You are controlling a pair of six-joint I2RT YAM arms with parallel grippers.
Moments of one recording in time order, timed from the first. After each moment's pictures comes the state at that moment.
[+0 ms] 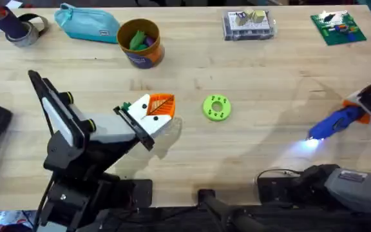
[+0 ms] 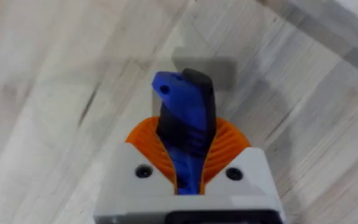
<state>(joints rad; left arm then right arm) -0.26 0.04 0.01 -0.04 0.56 -0.03 -0.78 1.44 0.89 -0.72 0.00 0.24</state>
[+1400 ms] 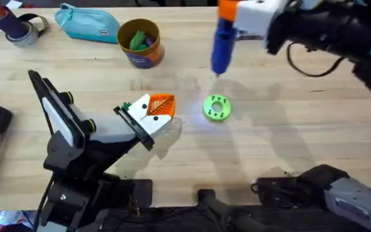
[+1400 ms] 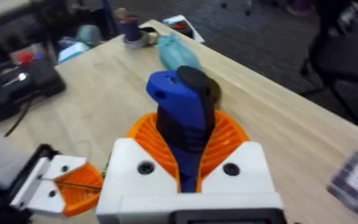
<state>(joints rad) -0.26 0.04 0.01 -0.04 0.56 -0.03 0.36 1.03 0.89 -0.05 -0.52 0.03</state>
